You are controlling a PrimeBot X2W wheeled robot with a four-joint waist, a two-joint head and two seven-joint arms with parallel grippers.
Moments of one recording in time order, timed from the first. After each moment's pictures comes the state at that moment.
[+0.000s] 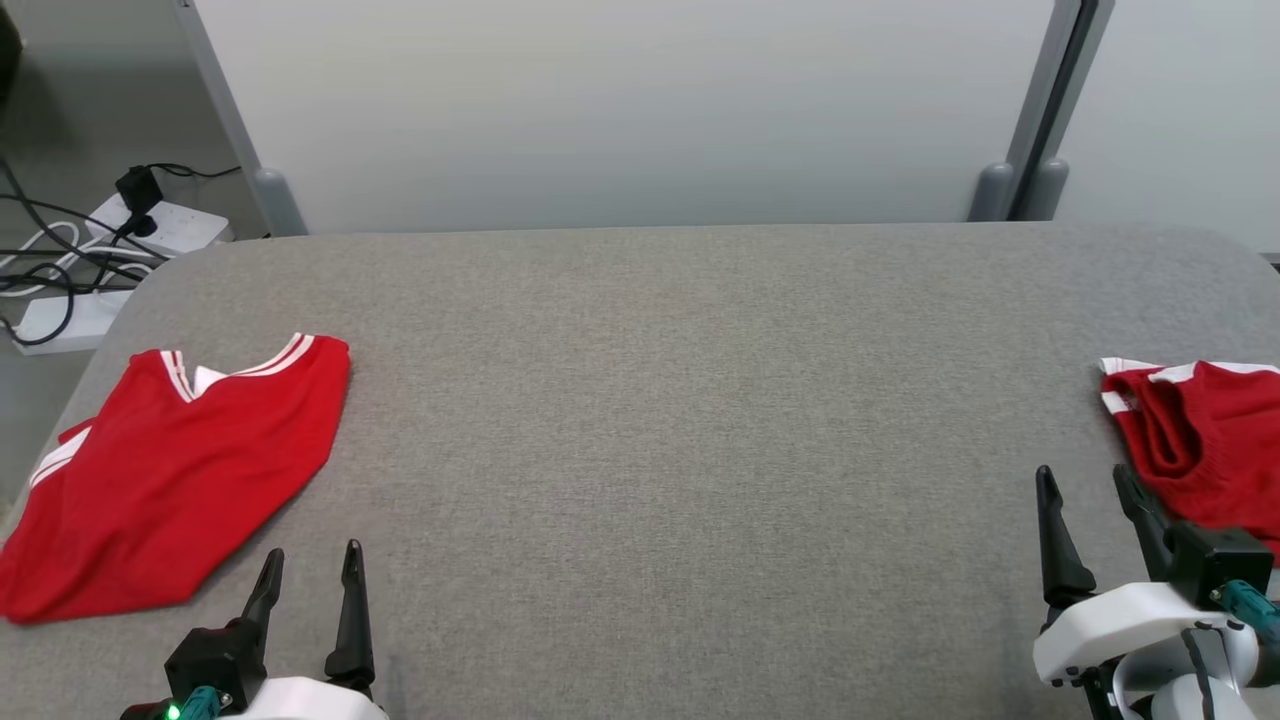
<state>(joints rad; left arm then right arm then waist) 0.00 0.04 0.04 0.34 -0.17 0.00 -0.26 -0.17 -0.07 -0.05 0.46 0.14 0.13 -0.25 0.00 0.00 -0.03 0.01</state>
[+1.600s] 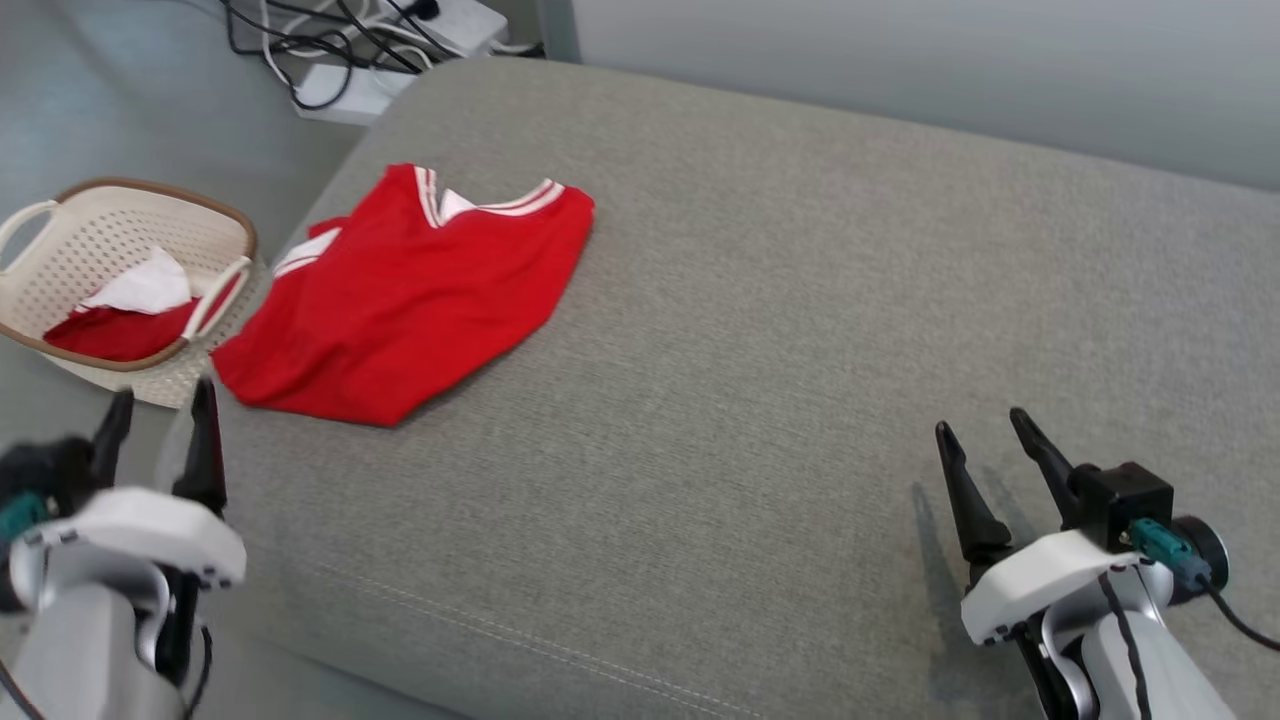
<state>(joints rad) -0.36 0.20 0.16 0.65 -0.20 -0.12 -0.24 -0.28 -0.10 0.17 0.50 0.18 0.13 -0.25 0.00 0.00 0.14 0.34</state>
